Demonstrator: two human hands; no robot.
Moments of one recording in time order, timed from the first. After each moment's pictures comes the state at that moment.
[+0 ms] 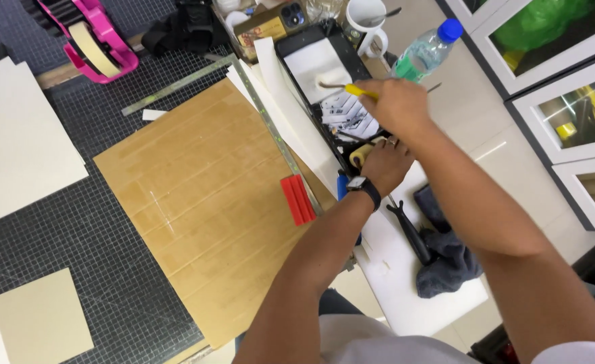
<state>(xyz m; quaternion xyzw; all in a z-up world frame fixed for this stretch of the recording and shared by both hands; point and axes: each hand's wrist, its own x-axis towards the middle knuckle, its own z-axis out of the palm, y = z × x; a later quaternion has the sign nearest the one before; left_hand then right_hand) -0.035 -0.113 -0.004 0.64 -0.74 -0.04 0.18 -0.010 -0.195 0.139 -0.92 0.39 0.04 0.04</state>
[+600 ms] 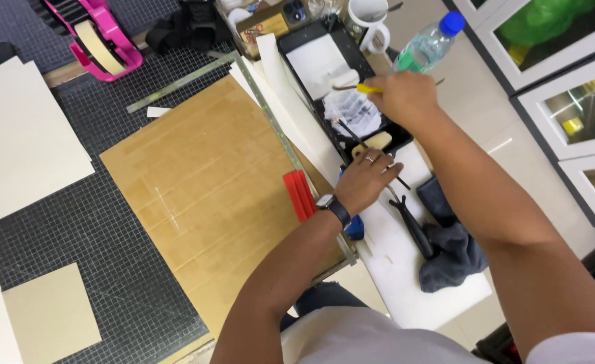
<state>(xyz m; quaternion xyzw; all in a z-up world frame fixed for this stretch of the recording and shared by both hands) -0.001 -0.033 -0.001 0.54 -0.72 0.09 0.42 -0.020 -0.202 0.141 -0.92 0.37 0.10 -0.05</state>
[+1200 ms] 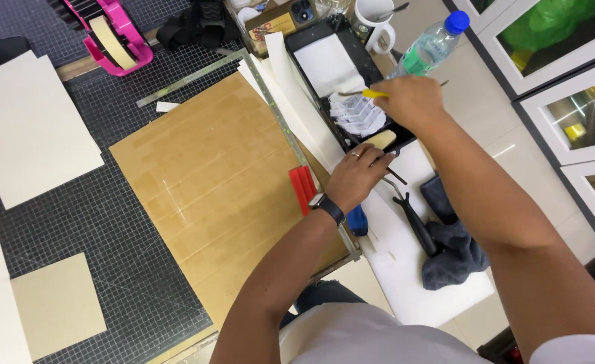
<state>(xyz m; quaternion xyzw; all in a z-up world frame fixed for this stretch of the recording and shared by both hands) 0.019 -0.024 -0.009 0.56 -0.68 0.10 0.46 -0.023 -0.187 0.147 -0.92 0.37 0.10 -0.02</state>
